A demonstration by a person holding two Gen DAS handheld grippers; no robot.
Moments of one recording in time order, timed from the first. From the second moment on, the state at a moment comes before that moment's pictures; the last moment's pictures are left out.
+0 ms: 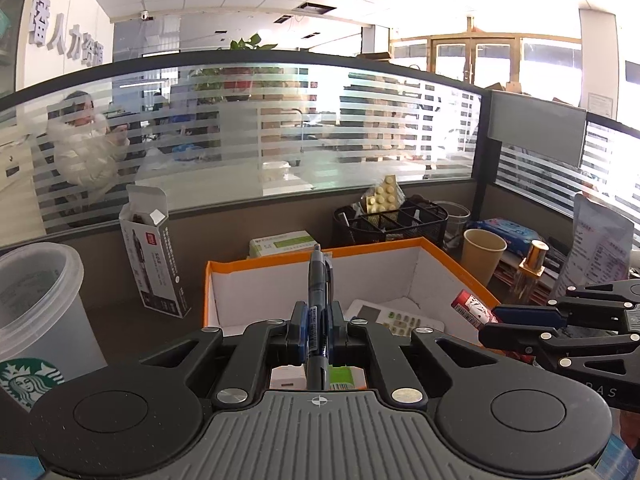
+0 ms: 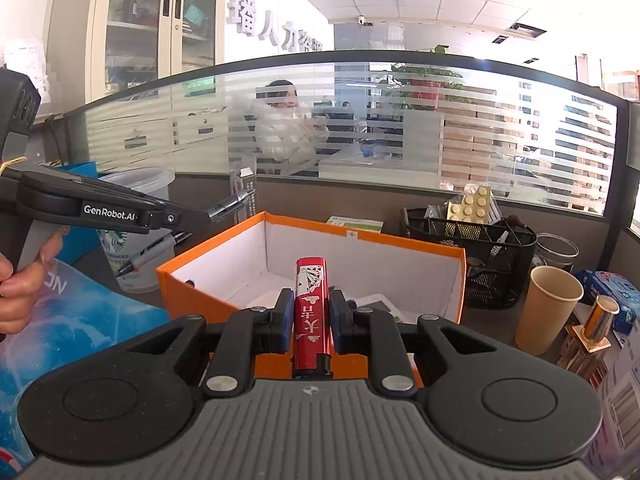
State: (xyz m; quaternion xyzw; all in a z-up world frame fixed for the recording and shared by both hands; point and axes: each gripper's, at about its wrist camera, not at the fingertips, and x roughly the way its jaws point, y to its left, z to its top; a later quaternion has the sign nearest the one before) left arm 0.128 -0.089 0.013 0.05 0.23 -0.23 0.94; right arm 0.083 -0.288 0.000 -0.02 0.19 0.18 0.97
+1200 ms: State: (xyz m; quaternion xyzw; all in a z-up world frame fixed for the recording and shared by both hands) left arm 0.224 -0.116 -0.039 0.05 0.32 -0.21 0.92; right arm 0.209 -0.281 -0.030 -0.07 0.29 0.18 0.94
